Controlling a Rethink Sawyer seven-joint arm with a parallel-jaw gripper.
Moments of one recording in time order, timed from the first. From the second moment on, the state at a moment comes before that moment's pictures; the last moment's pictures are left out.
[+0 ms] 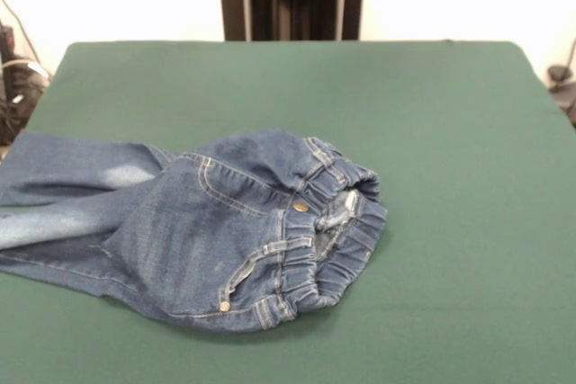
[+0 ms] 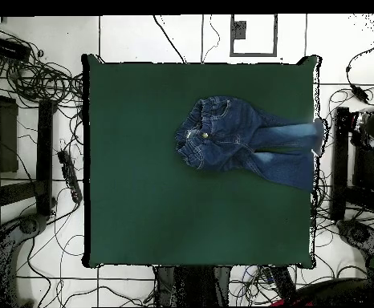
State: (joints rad) arm -0.80 -0.30 0.36 0.75 -0.60 0.94 1.46
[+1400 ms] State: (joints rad) arm -0.62 -0.43 0.17 1.06 -0.32 0.93 1.64
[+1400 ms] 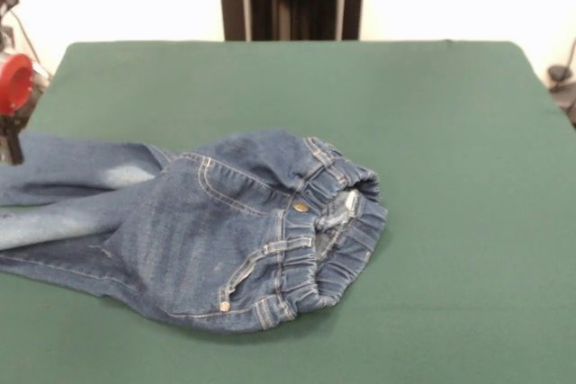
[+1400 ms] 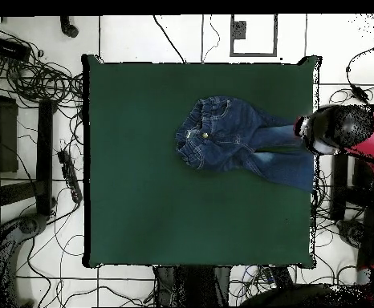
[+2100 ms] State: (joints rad) arm -0.51 -0.46 0.09 1.18 -0.17 0.84 1.78
